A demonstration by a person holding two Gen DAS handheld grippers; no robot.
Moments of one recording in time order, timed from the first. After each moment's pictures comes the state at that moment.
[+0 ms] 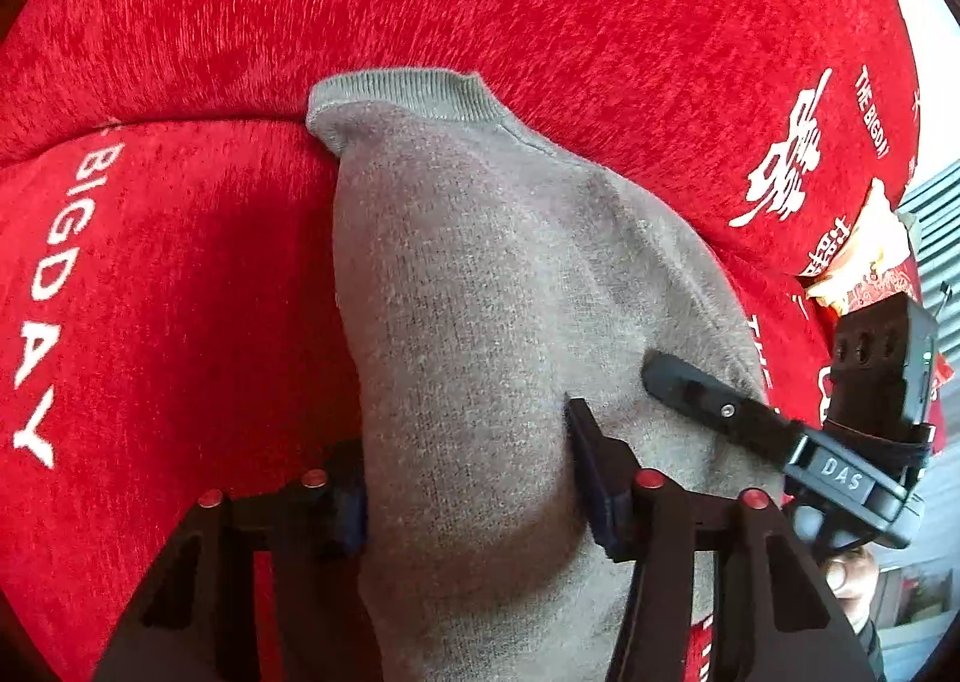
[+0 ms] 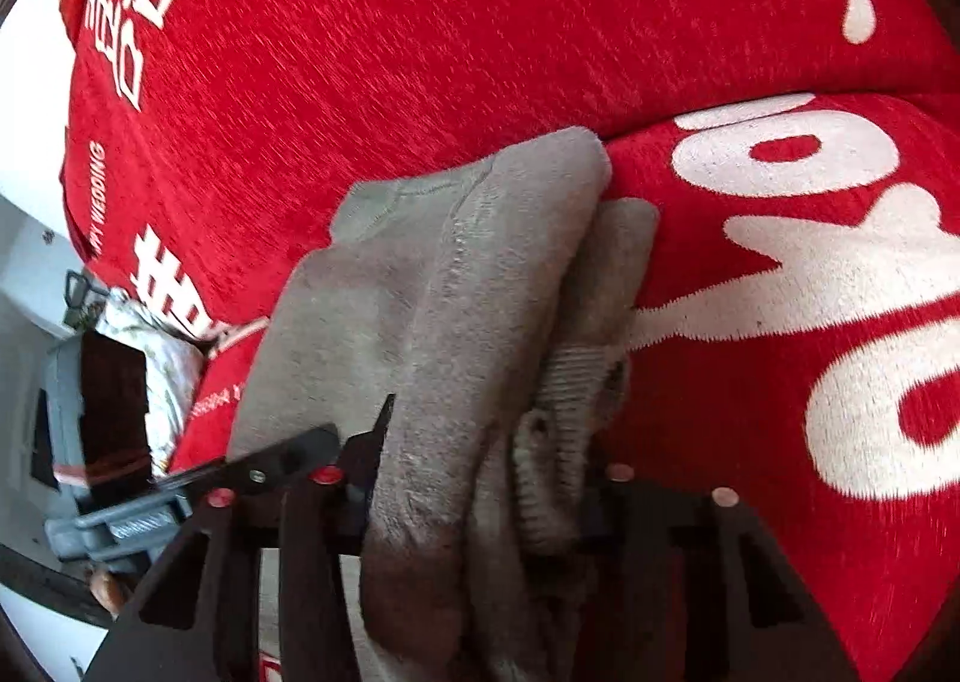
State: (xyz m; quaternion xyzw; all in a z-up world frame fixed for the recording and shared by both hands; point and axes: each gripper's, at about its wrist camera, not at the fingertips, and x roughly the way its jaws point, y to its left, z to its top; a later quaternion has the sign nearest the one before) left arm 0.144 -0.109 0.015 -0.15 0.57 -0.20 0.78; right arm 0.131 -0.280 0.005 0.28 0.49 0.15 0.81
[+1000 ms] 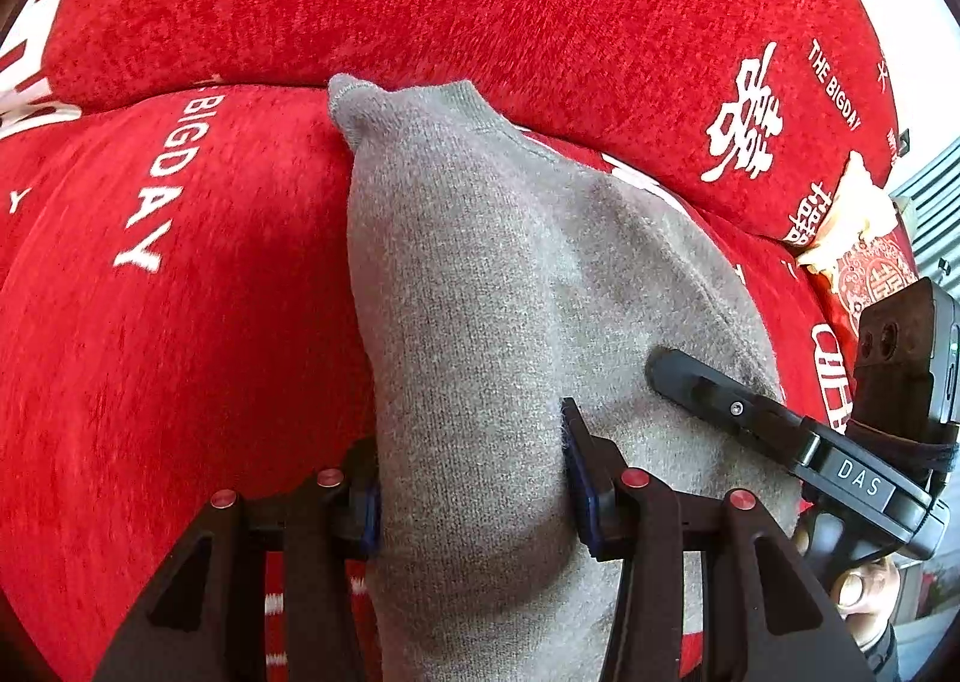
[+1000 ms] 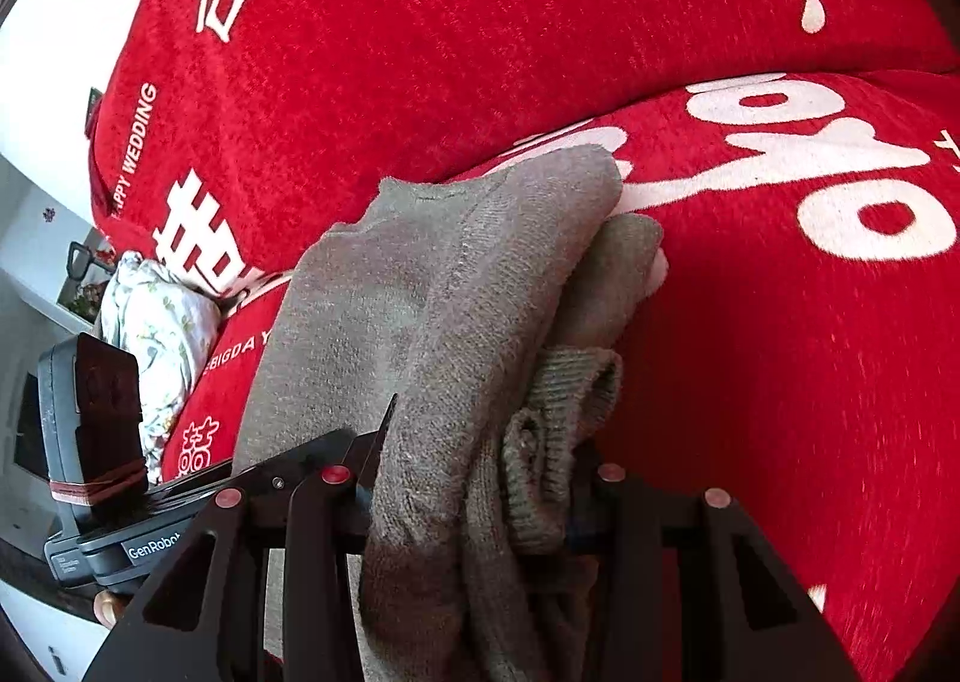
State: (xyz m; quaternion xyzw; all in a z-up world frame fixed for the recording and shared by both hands) left arm 0.035 -0.062 0.040 -0.13 0.55 -0.19 0.80; right arm 0.031 -0.232 0.039 0.25 0.48 0.15 0.83
